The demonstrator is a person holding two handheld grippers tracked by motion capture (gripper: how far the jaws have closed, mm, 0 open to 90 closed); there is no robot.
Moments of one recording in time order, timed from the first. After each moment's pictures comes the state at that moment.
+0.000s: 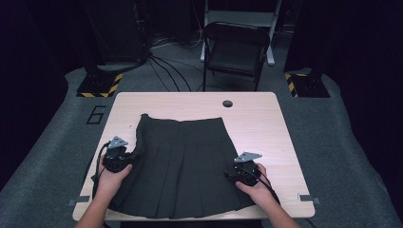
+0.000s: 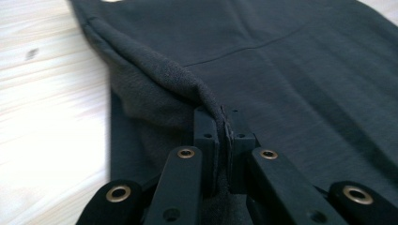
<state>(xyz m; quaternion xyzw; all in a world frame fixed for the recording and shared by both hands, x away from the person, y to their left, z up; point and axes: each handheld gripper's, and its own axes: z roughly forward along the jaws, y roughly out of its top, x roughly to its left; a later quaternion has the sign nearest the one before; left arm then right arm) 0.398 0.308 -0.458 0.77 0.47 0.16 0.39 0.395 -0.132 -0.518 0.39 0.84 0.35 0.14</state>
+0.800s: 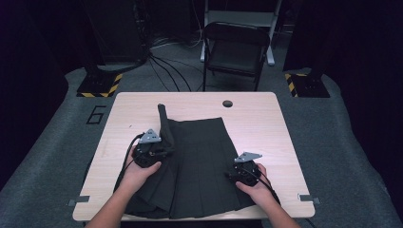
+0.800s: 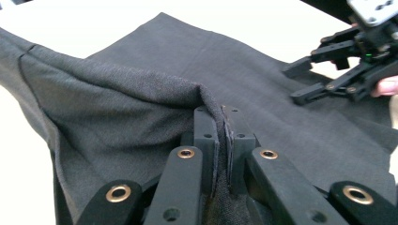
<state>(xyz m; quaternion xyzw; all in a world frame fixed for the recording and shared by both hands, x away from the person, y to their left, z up) 0.396 0.213 -0.410 0.83 0.34 0.11 0.43 0.395 -0.132 -0.518 0.40 0.83 0.36 0.14</state>
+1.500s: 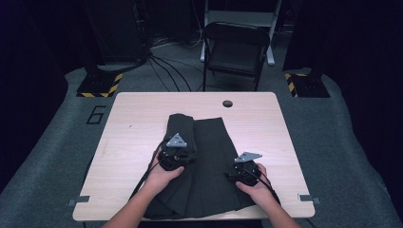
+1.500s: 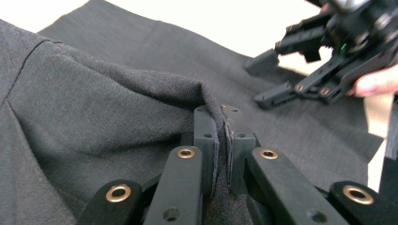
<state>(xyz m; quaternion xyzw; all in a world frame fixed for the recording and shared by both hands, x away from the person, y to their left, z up) 0.405 0.149 -0.445 0.85 0.31 0.06 0.42 0.395 -0.132 -0.518 0.40 0.83 0.36 0.14</state>
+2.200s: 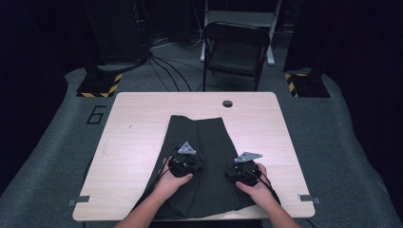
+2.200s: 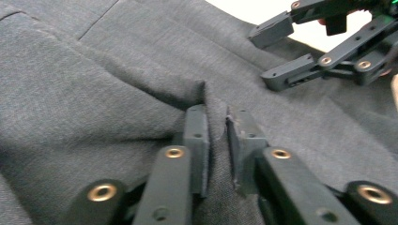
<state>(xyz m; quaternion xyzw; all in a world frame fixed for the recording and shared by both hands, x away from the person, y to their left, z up) 0.408 0.132 -0.482 0.85 0.33 0.03 0.42 0.395 -0.133 -0.518 0.39 0.84 0.36 0.14</state>
